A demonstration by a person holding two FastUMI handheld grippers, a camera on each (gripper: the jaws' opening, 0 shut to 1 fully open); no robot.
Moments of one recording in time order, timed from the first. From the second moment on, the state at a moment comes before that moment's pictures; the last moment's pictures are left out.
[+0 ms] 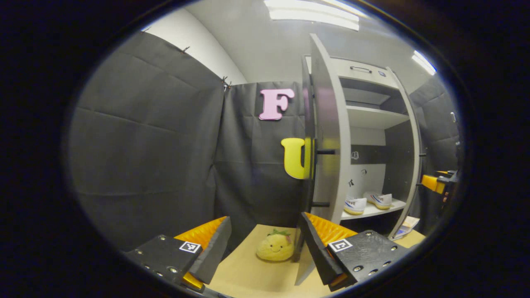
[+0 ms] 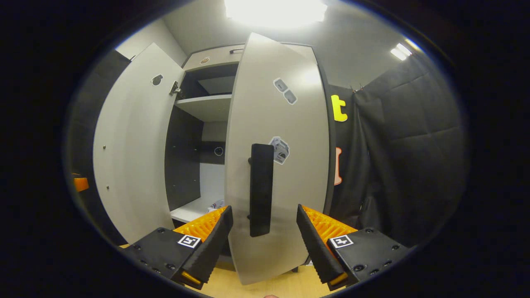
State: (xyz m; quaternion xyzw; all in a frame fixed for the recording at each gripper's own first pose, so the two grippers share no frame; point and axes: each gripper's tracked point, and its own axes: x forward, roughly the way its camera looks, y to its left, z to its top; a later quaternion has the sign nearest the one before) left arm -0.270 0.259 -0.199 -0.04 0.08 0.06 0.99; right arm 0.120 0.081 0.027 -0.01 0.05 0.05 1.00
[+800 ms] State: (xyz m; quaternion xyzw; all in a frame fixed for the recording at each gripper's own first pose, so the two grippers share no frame) left arm -0.209 0.231 -0.188 -0.06 0.05 0.04 1.00; right arm 0.076 -0.021 0.012 0.00 0.06 -0.01 1.00
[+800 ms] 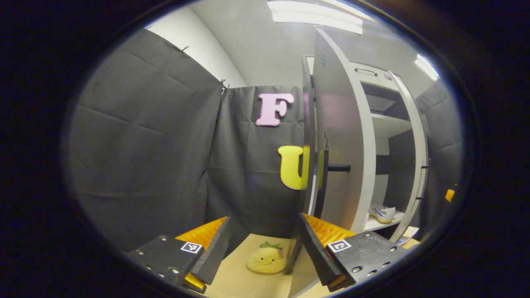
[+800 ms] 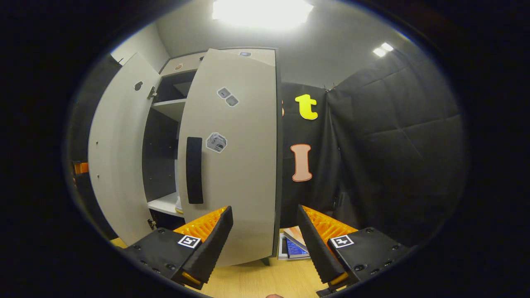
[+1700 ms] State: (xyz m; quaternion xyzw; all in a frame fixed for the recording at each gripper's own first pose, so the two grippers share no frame) left arm -0.180 0.072 -0.182 -0.07 0.05 -0.08 0.99; right arm 0.071 -0.086 0.004 -0.01 0.07 -0.03 1.00
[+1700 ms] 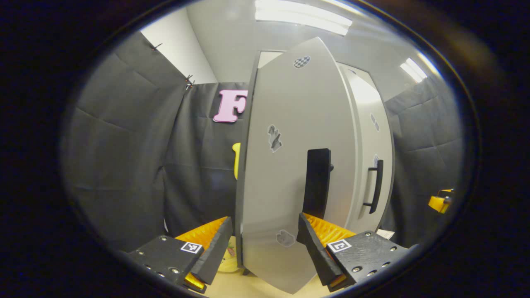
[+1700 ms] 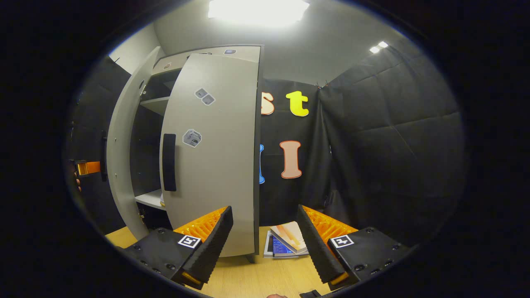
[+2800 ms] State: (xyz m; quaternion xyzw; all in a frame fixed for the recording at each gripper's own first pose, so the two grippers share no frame) left arm -0.219 0.019 -0.165 0.00 0.04 -0.08 1.00; right arm 0.050 -0.100 0.002 0.02 0.06 0.01 1.00
